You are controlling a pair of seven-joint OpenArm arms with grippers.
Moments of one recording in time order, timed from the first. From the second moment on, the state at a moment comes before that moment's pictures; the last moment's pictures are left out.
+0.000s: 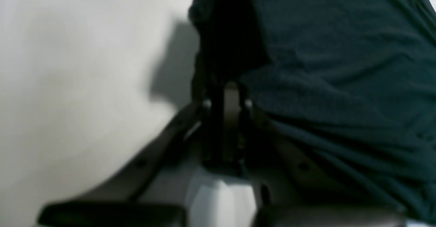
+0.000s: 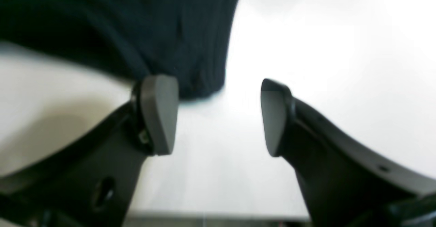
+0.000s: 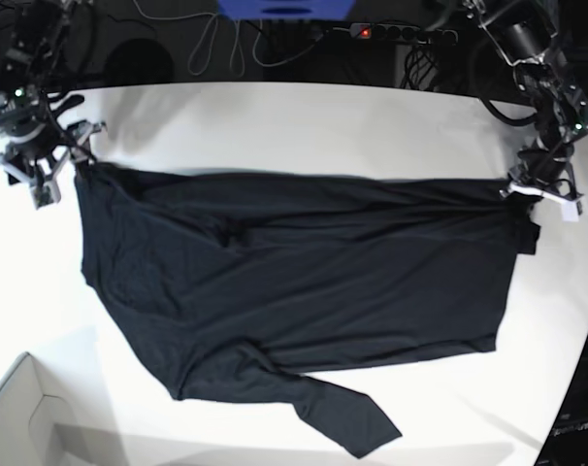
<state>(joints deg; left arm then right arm) 0.8 -11.3 -41.8 67.8 -27.6 -29.7 34.0 -17.5 6.5 33.1 108.6 -1.4 39.9 -46.2</state>
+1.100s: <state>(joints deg) 0.8 -14.2 -43.8 67.8 -26.8 -29.5 34.9 -14.2 3.8 26.6 99.1 -1.0 40.0 -45.0</state>
